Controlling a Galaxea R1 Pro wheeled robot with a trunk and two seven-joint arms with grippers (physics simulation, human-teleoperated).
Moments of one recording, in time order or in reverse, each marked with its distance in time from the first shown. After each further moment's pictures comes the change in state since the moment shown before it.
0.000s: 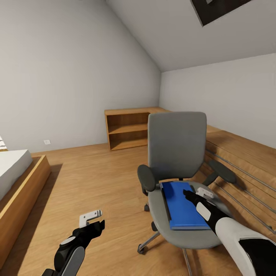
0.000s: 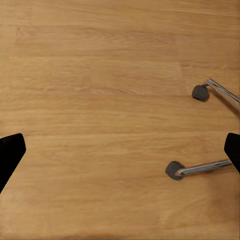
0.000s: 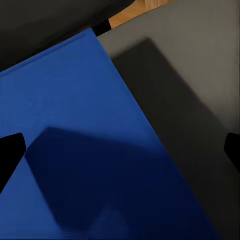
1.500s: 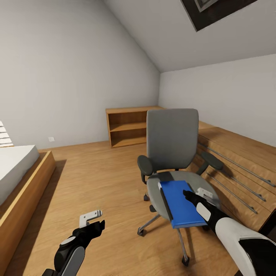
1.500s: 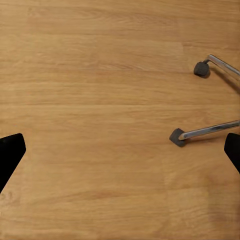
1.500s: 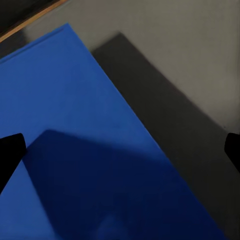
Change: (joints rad) left arm 0.000 0.000 -0.001 0.000 0.000 0.000 0.000; right arm 0.000 0.000 0.002 0.005 0.001 0.000 0.005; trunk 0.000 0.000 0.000
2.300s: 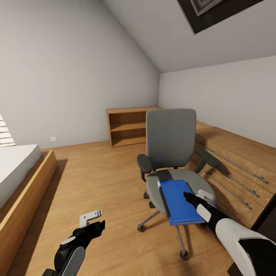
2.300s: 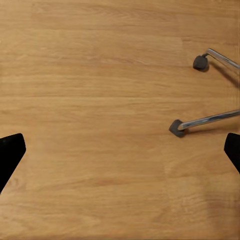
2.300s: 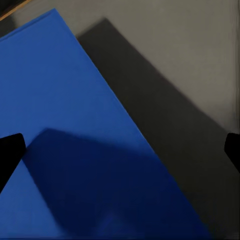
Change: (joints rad) left arm 0.000 0.000 -0.001 0.000 0.001 0.002 0.000; right arm 0.000 0.000 -0.011 0.026 -0.002 -0.001 0.001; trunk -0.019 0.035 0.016
